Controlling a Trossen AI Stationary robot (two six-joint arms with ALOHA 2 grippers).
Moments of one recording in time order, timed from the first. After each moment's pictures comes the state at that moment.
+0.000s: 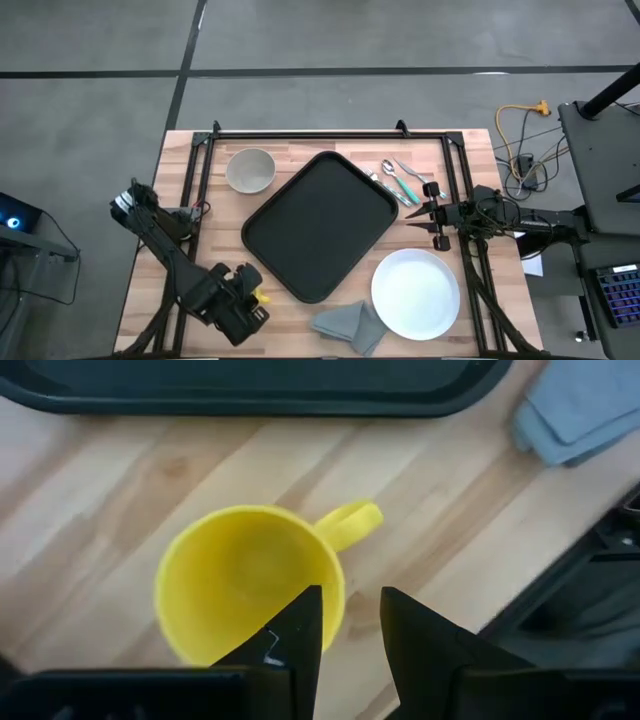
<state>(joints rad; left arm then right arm) -0.79 1.64 1.44 -1.18 -0.19 -1.62 -0.12 0.05 0.01 0.06 -0.31 -0.27</state>
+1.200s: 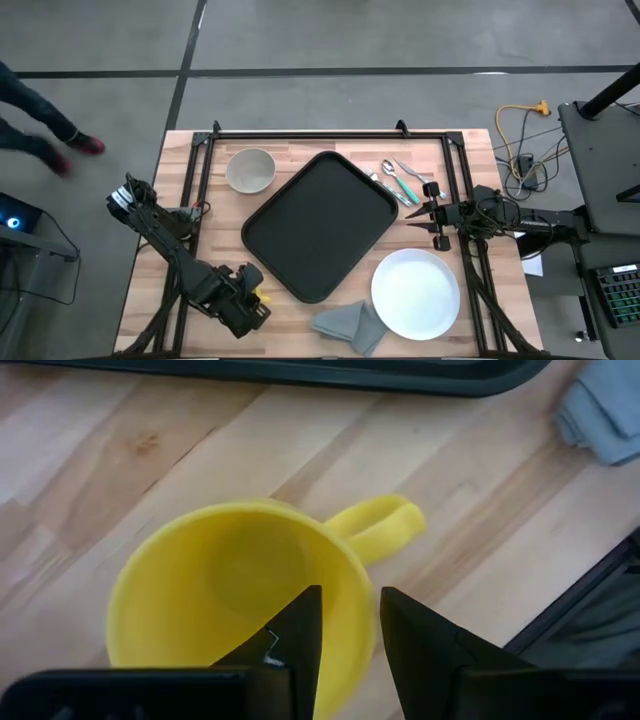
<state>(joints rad) -0.78 1.60 1.23 -0.96 -0.15 -1.64 -0.12 0.05 0.01 0.06 -0.31 -0.27</state>
